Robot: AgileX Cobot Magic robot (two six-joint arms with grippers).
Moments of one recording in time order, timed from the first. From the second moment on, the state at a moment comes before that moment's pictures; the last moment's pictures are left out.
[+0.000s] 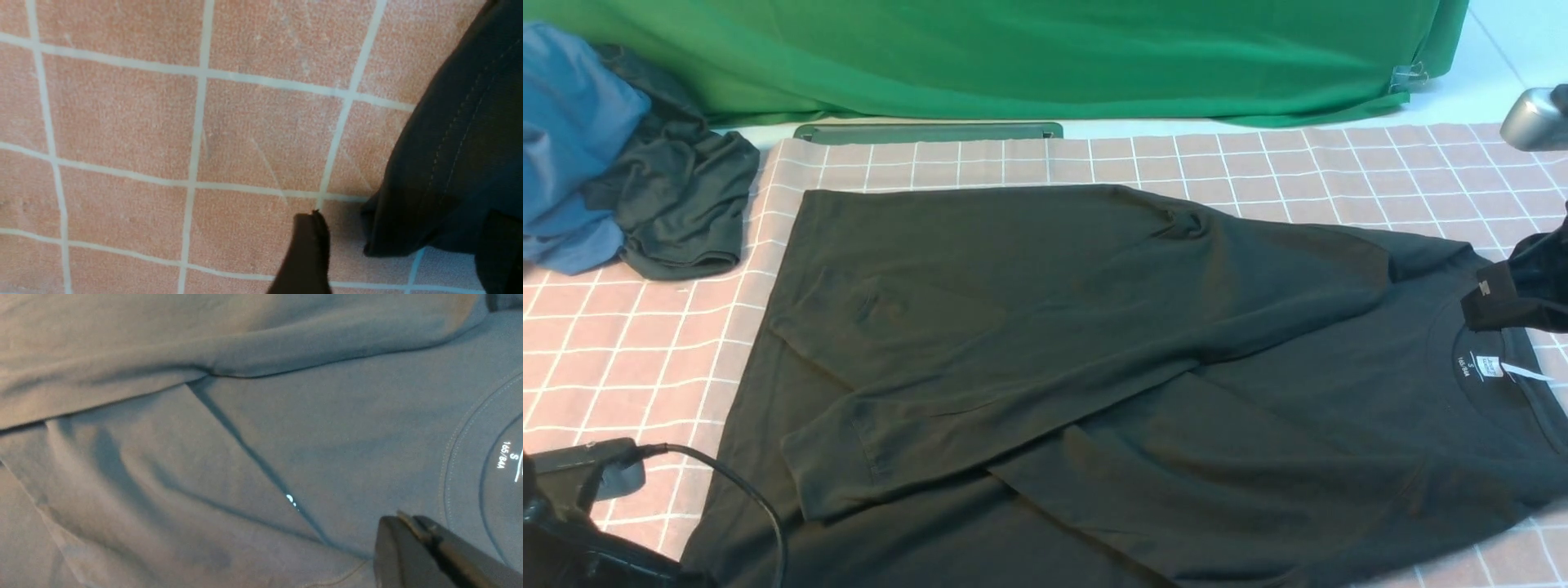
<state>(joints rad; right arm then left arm) -0.03 1.33 -0.98 0.41 0.85 -0.40 0.05 1.24 -0.52 -0.01 0.98 -0.14</state>
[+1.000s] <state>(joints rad) -0.01 1.33 -0.90 0.41 1.12 -0.49 0.05 1.16 -0.68 -0.03 1.16 -0.20</state>
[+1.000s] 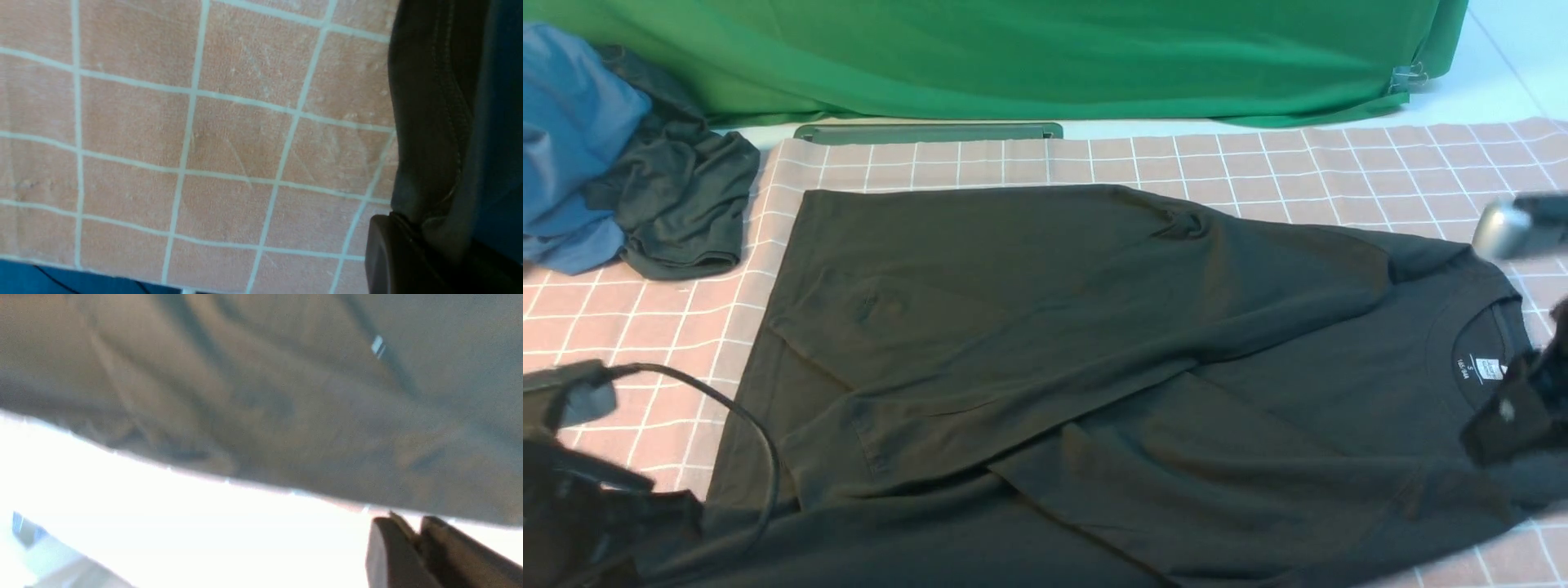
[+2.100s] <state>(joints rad) 0.46 1.51 -0.66 0.06 0.59 -0.44 0.05 1.03 -0.72 -0.08 1.16 -0.25</state>
